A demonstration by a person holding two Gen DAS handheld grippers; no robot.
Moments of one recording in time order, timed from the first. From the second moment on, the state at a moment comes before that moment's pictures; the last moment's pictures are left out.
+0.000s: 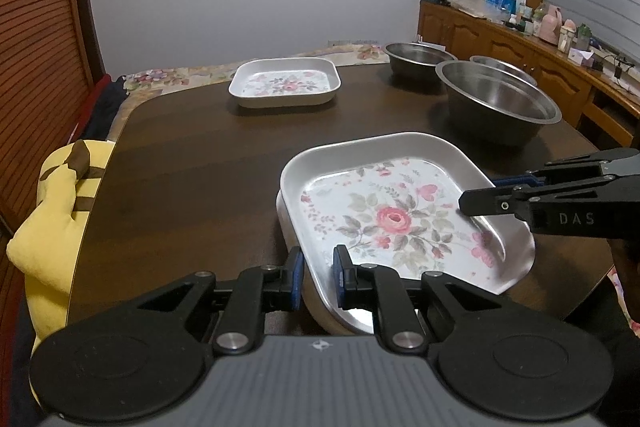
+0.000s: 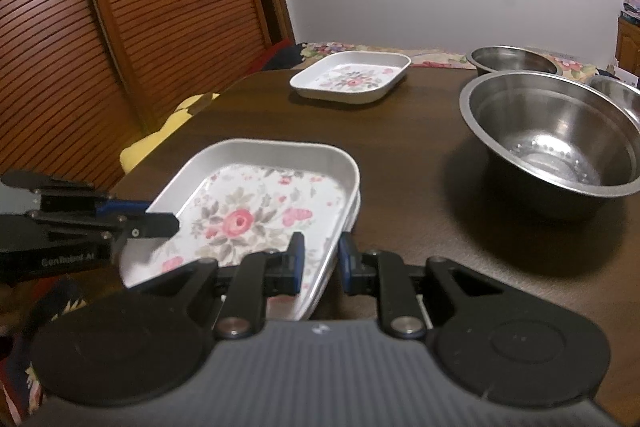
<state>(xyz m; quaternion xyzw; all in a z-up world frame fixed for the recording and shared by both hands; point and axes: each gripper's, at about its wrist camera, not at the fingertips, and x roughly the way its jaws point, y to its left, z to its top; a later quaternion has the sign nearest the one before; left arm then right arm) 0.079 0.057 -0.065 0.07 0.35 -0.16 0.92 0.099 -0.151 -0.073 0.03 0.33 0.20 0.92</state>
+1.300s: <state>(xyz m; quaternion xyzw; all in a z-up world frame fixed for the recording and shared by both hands) 0.088 0.070 -0.044 0.06 0.31 -0.14 0.94 0.101 -0.159 -0.040 0.03 0.28 0.21 0.94</state>
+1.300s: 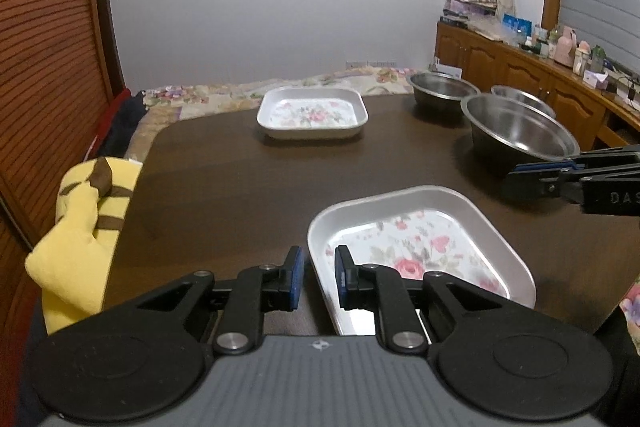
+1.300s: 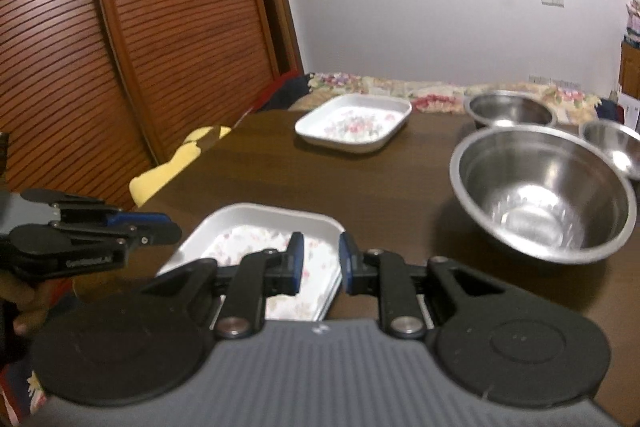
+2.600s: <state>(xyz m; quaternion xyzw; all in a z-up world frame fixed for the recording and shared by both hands) 0.194 0.081 0.008 0.06 0.28 -0.13 0.95 0.209 -0.147 0.021 0.01 0.29 0.22 0.93</state>
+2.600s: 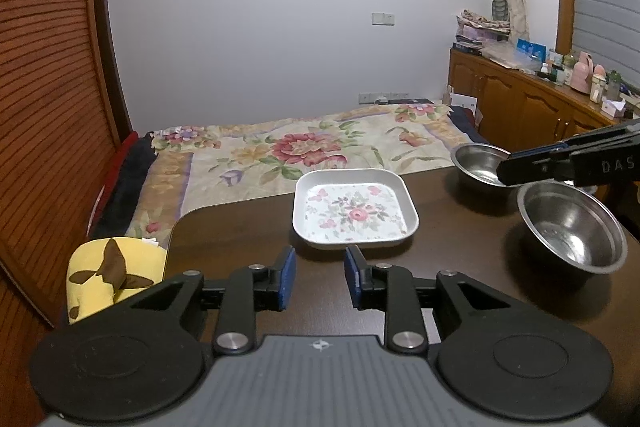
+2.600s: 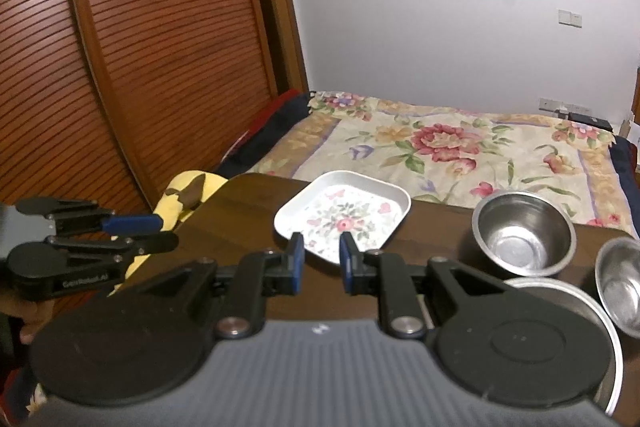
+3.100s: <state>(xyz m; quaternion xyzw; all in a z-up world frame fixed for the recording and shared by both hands) 0.274 0.090 -0.013 0.02 0.31 -0.14 0.94 0.287 -0.131 -0.012 0.01 0.36 0.20 0.91</state>
